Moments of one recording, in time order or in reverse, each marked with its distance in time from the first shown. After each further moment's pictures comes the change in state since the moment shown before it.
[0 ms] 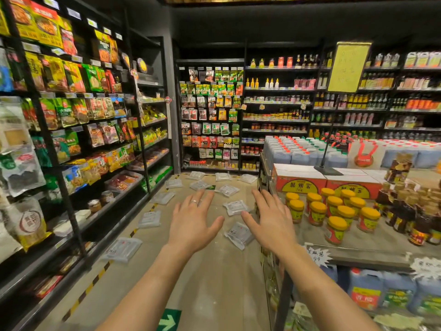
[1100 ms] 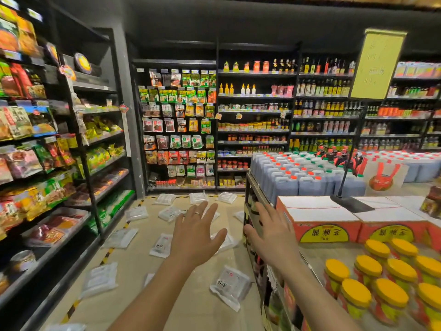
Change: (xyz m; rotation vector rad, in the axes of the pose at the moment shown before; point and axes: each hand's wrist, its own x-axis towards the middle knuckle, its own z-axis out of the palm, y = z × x) left_hand 0.476 -0.131 0.250 -0.074 -0.073 0.183; right_hand 0.458 0.070 0.245 -0.075 0.081 0.163
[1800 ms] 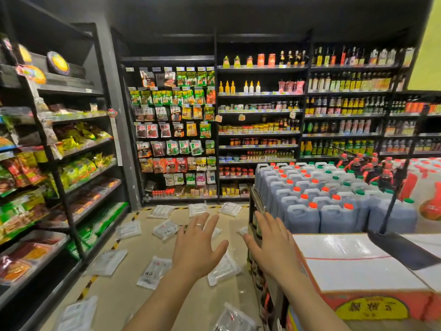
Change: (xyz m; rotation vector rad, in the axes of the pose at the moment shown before) left_hand 0.299 -0.003 0.163 0.026 -0.053 -0.043; right_hand 0.293 0.115 0.127 0.047 -0.101 0.034
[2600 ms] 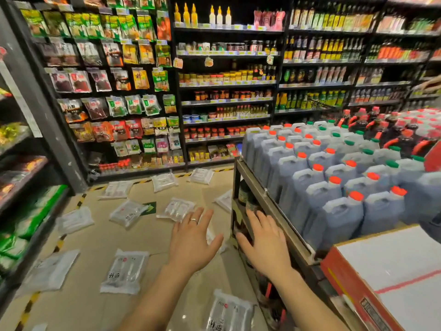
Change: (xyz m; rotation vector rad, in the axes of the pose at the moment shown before) left_hand 0.279 -0.141 0.223 -0.138 -0.241 0.139; right_hand 0.245 0.015 0.235 -0.114 -0.114 0.205
